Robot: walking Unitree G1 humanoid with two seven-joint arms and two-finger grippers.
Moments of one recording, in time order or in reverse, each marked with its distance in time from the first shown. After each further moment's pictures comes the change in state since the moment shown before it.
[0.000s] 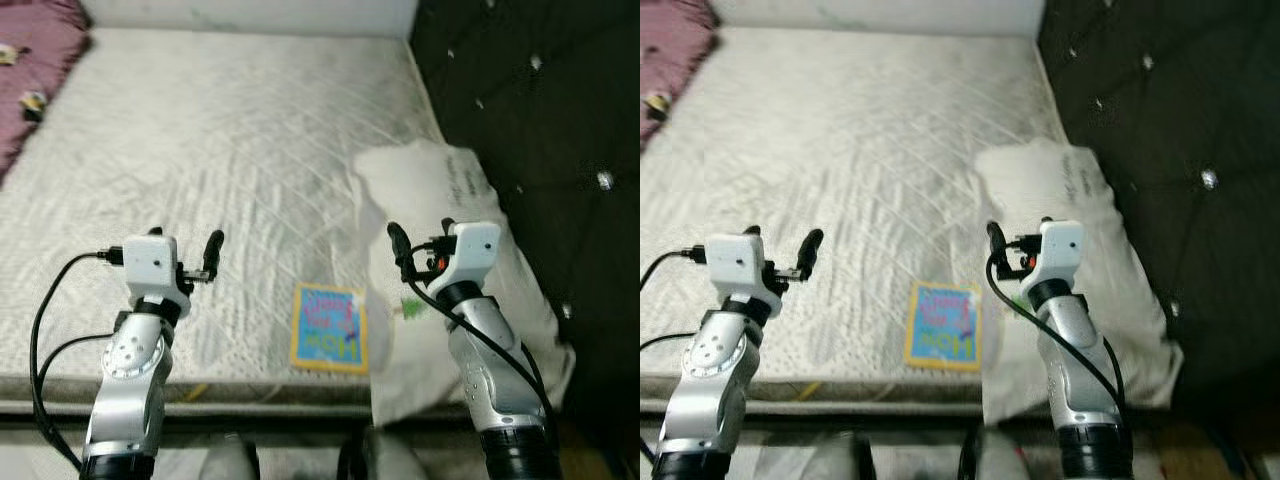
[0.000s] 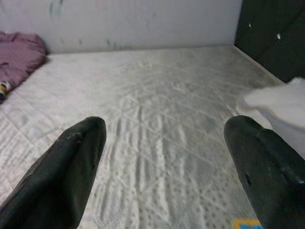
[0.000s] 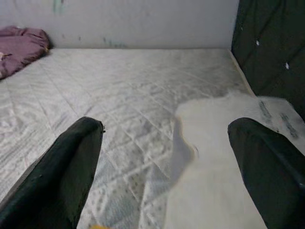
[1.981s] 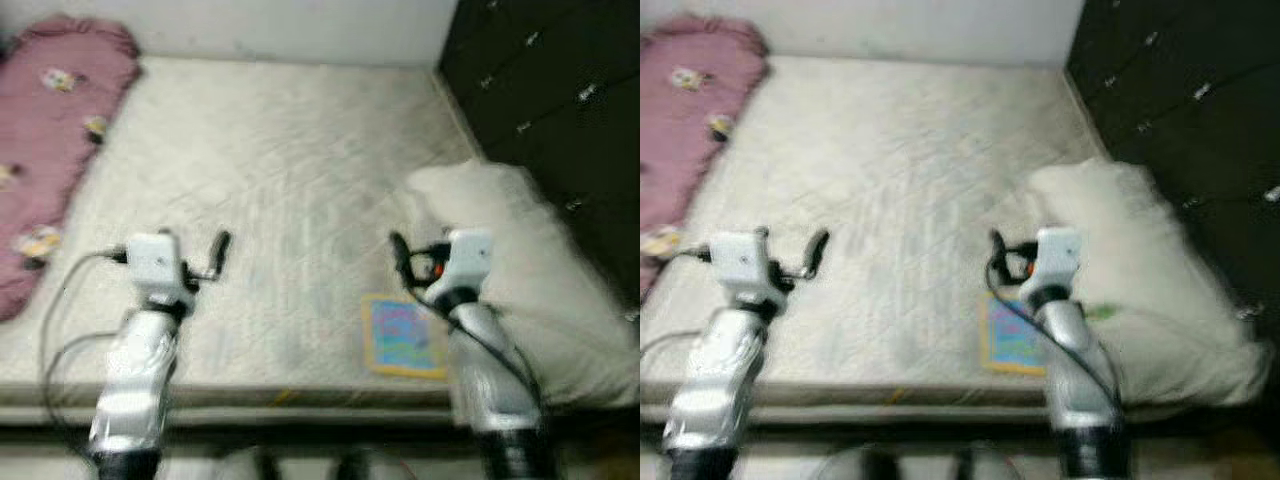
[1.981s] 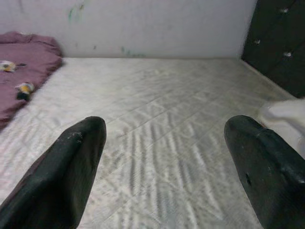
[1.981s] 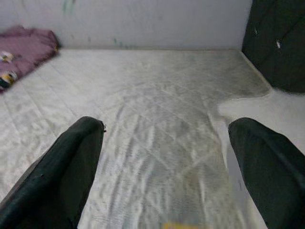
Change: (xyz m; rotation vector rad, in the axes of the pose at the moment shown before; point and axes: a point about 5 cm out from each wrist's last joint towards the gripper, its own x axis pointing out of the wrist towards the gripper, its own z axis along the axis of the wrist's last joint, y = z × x) left arm 0.003 -0.021 -0.007 -0.094 0.025 -0.066; right arm -0.007 -0.011 -0.017 -0.027 0.074 -0.072
